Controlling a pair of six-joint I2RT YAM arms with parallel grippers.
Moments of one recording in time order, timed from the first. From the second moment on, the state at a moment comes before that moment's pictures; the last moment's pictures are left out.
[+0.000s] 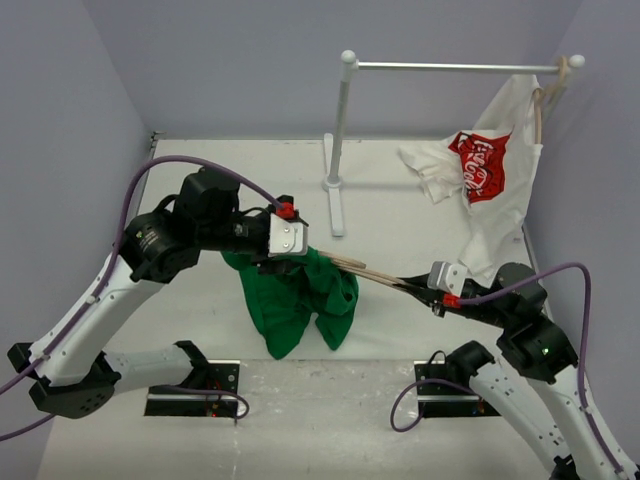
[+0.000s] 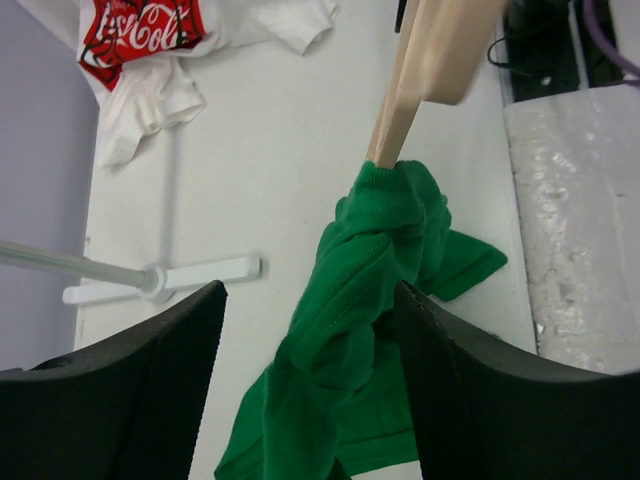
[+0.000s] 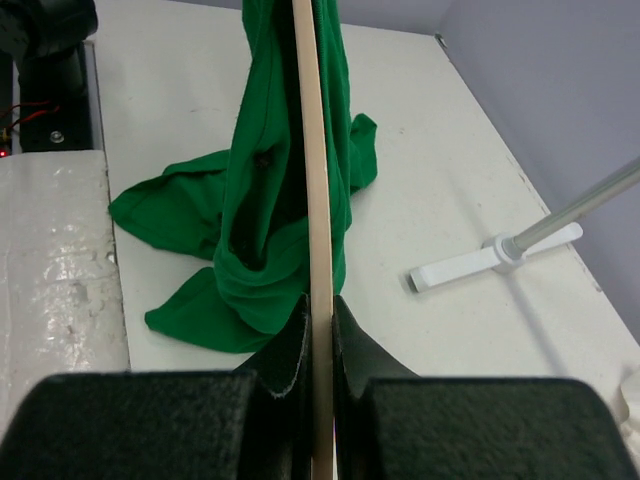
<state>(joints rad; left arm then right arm) -0.79 1.14 1.55 -0.94 0.53 0.68 0.51 0.41 0.78 -0.56 -0.64 -0.43</state>
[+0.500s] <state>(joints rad) -0.79 1.17 1.51 -0.95 0.61 0.64 0.50 0.46 0.89 -0.68 -0.70 -0.50</state>
